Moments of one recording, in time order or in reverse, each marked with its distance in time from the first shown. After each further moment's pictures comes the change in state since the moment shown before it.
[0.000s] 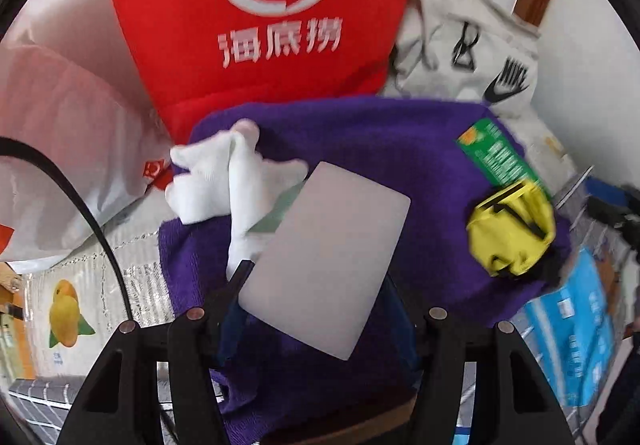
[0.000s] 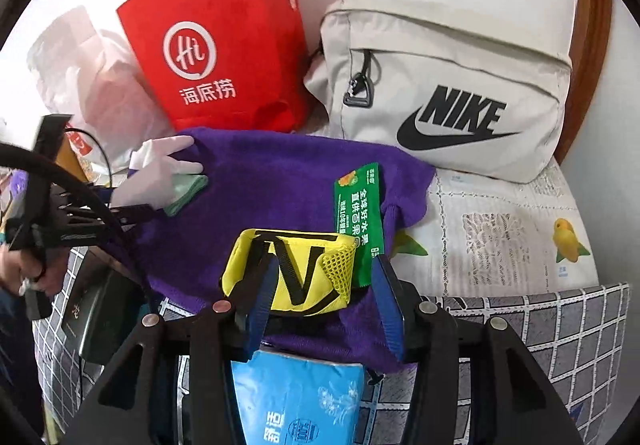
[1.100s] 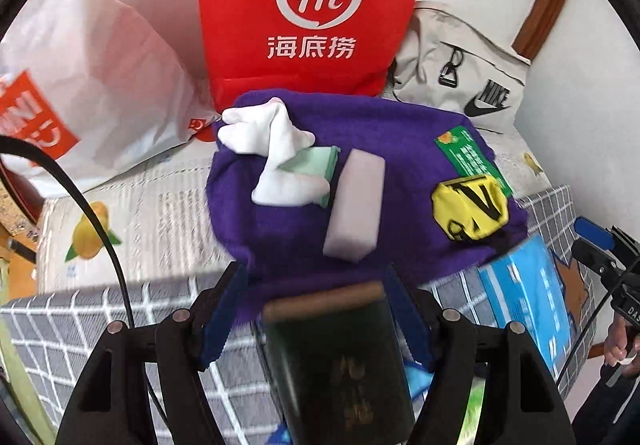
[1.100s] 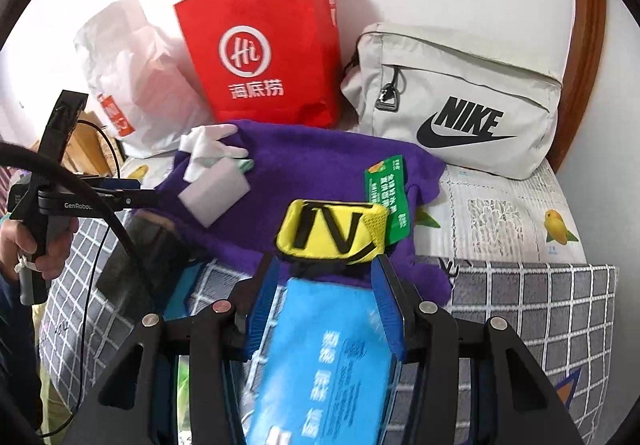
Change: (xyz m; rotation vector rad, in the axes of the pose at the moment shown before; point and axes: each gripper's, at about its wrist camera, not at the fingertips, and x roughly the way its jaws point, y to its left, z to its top) left arm -0.079 0.008 -0.051 -0.134 -0.038 -0.042; right arm -0.058 0.032 -0.041 -0.045 -0.041 0.026
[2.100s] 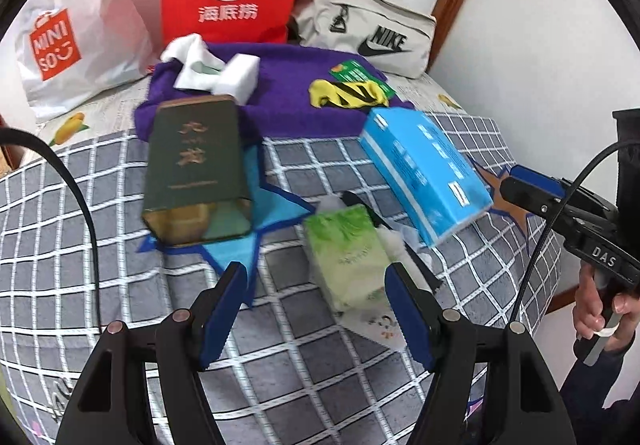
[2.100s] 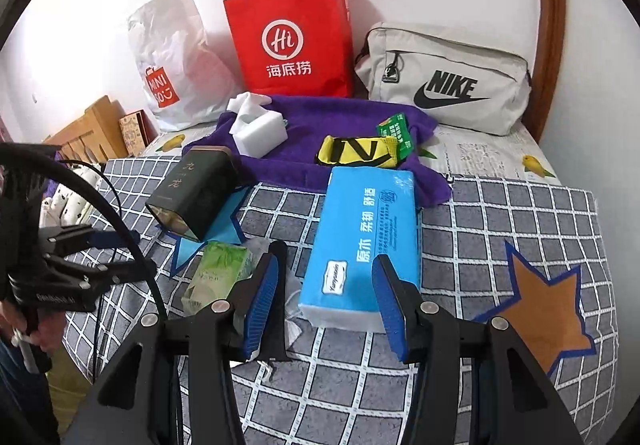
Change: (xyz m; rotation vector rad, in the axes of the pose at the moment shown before) left arm -0.053 -0.095 -0.163 0.048 -0.053 -0.118; right arm -0.074 0.030 -0.109 0.016 -0.055 0.000
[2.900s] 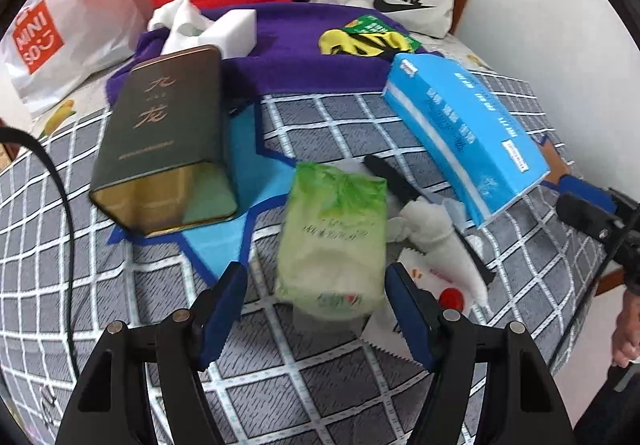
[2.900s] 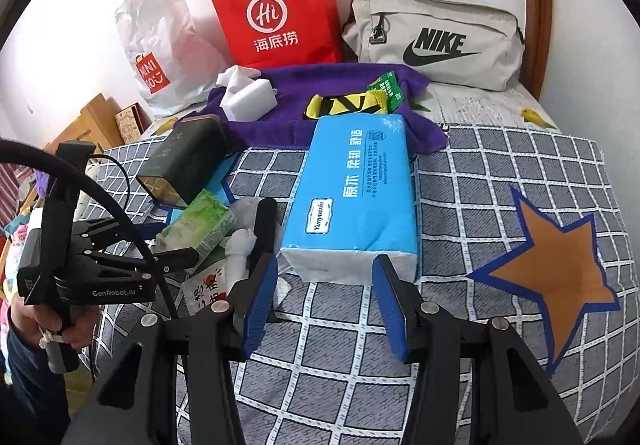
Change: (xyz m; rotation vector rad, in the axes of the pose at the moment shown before) left arm 0.053 -0.004 -0.006 0.038 0.080 0.099; right arm 0.015 -0.015 -0.035 0.060 0.063 0.026
